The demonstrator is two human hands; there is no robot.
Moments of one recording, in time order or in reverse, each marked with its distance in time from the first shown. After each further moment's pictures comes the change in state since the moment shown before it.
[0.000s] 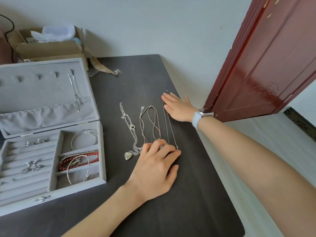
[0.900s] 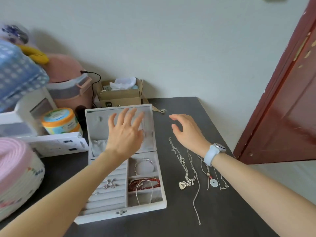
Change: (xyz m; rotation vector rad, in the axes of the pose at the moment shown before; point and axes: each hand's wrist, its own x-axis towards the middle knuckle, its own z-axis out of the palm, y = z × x) left_hand -0.004 -0.158 -0.159 0.573 0.185 -0.386; right_hand -0.022 -0.155 -0.041 0.456 0.576 -0.236
